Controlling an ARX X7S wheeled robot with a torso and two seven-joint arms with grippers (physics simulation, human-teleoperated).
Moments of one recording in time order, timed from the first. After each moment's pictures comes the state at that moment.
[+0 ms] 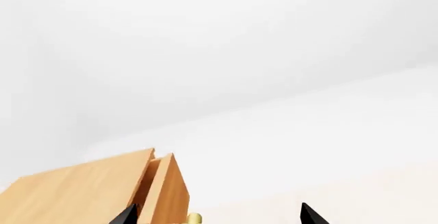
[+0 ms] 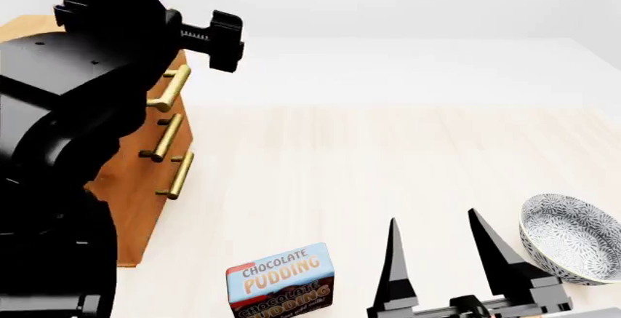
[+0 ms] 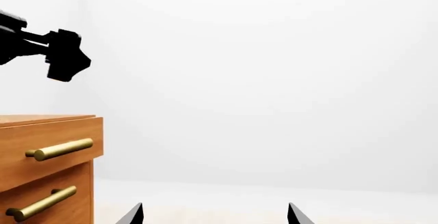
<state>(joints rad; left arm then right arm) -1.27 -0.22 0.22 0.25 -0.37 -1.50 -0.22 -0.29 0.37 -0.25 -0.84 0.19 0.10 0.31</state>
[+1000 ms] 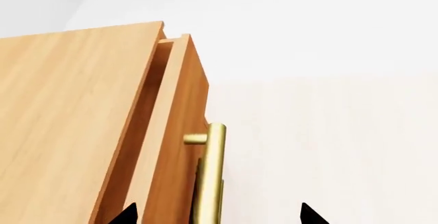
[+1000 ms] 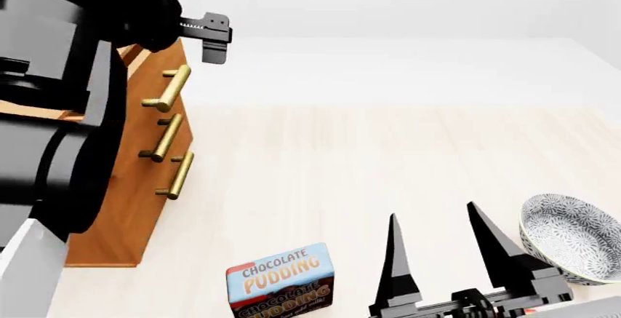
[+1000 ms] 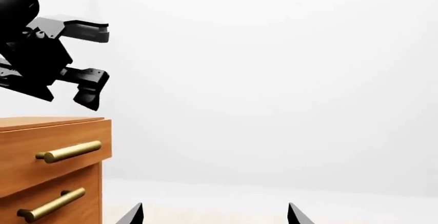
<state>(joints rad) -1.89 -0.03 0.28 -1.27 -0.14 -1.24 -0.09 -0.26 0.42 -0.24 -0.84 0.25 0.11 0.31</state>
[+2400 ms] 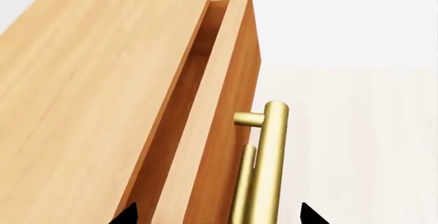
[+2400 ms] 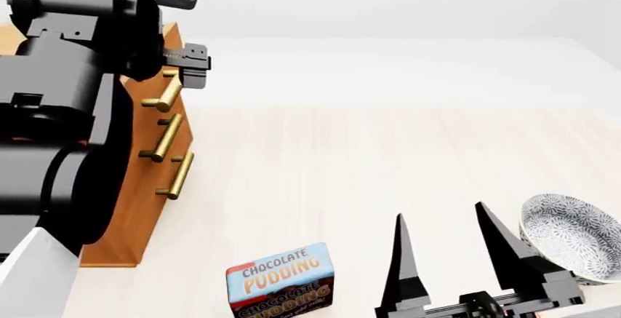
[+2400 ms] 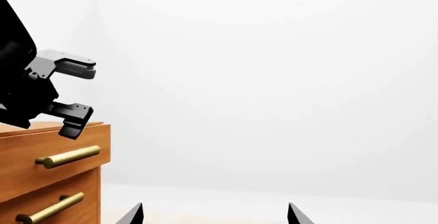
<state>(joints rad) -1.79 -0.06 0.15 -1.31 -0.01 -1.13 -0.20 -0.27 0.46 -0.24 -0.86 0.27 0.08 0.33</state>
